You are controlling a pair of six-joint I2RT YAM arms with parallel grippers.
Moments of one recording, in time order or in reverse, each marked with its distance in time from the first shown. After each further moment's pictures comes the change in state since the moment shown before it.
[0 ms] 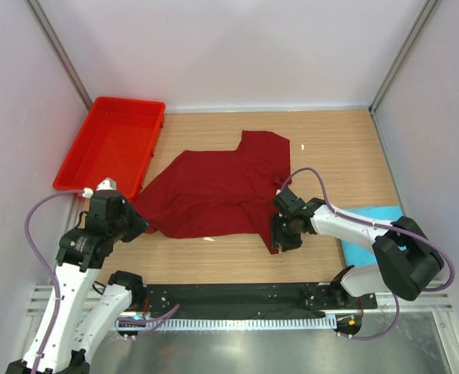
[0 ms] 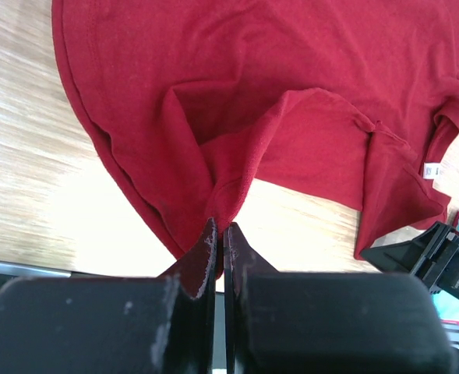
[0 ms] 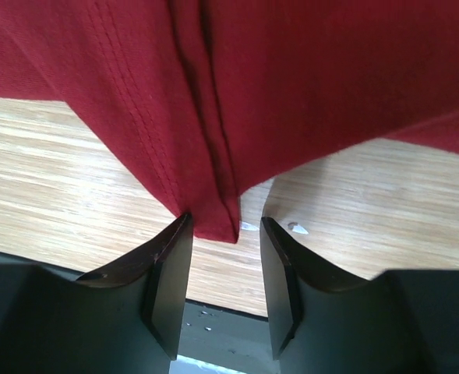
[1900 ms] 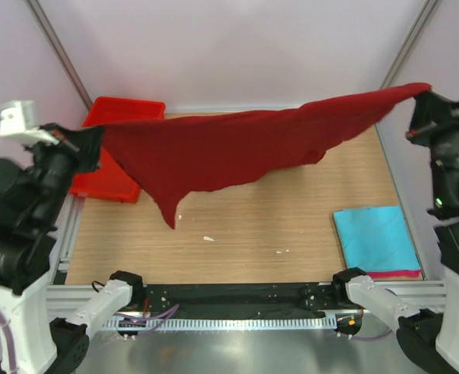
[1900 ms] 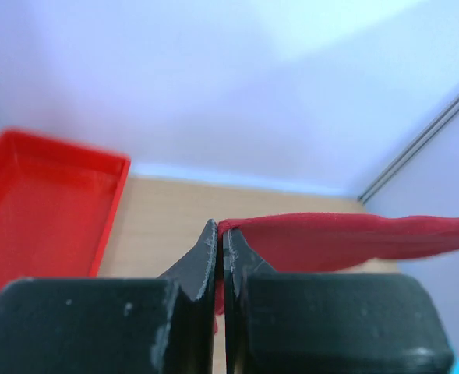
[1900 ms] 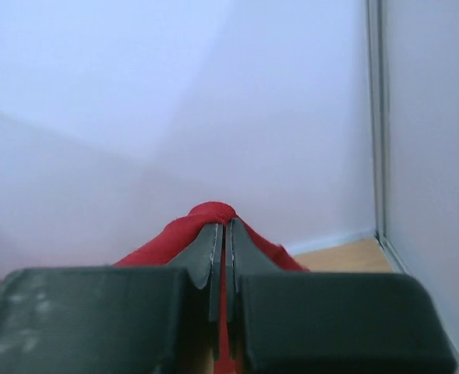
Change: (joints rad) left arm -0.010 0.272 0.877 0.240 -0.038 0.426; right arm -0.375 -0.403 1.183 0.009 0.531 -0.507
